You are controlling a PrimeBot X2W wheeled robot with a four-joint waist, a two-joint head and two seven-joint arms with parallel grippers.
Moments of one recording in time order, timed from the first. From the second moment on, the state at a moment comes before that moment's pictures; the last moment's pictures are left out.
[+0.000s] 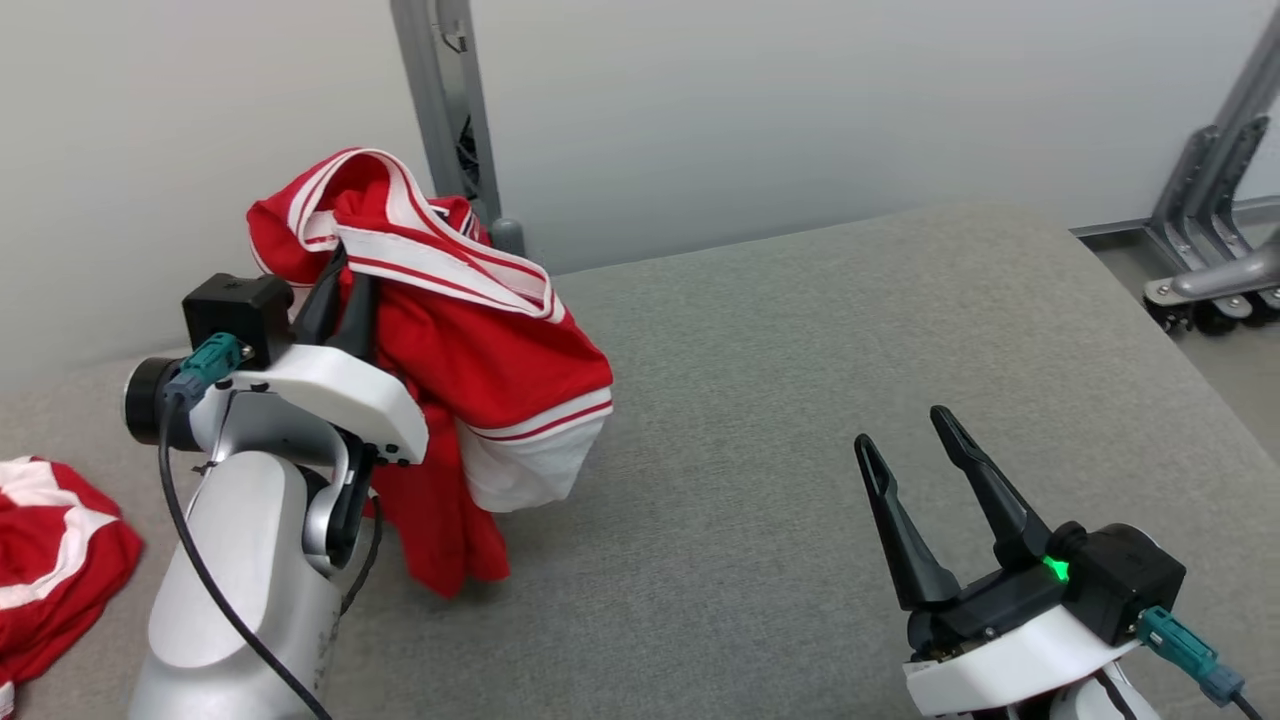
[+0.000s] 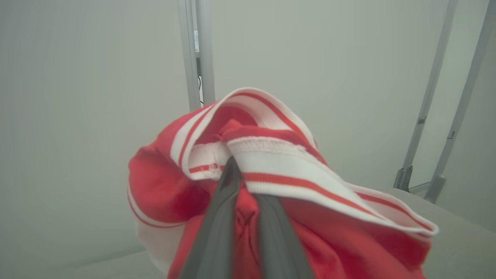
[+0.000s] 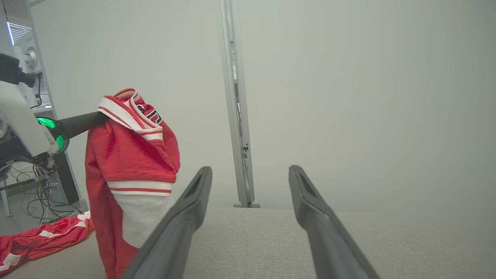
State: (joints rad) left arm -0.50 0.09 -0.09 0.41 -0.22 -0.03 -0.03; right arm -0.09 -0.11 0.29 0.02 0.28 0.13 -0.26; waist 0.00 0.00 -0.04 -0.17
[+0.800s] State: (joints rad) left arm -0.54 0.06 -0.20 0.84 -0.26 -0.03 -0.17; right arm -0.14 -0.09 0.31 0.03 0.29 0.13 -0.26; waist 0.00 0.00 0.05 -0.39
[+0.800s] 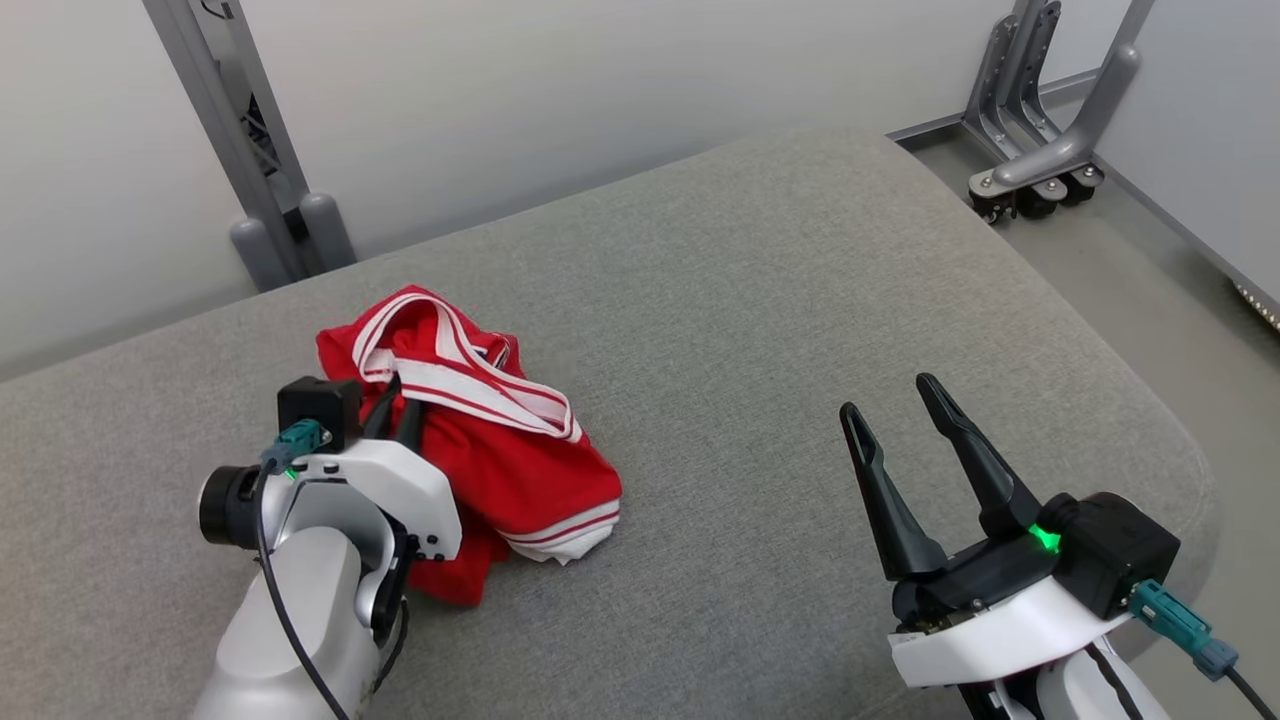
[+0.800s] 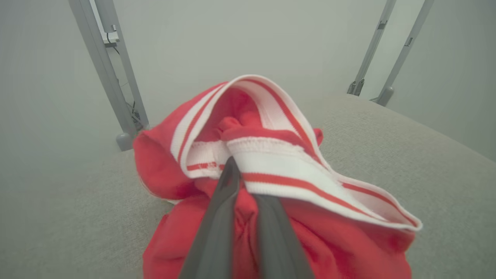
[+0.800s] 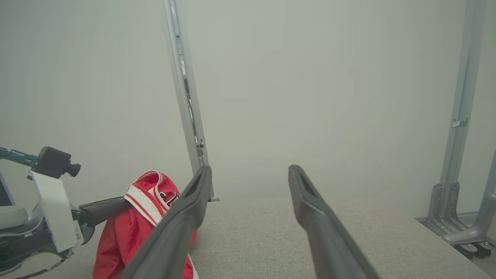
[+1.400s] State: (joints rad) left arm -0.49 0.05 -0.20 0.73 -0.31 -0.01 -0.26; right arm -0.13 -0.09 0.30 0.04 0.28 0.13 -0.26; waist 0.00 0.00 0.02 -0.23
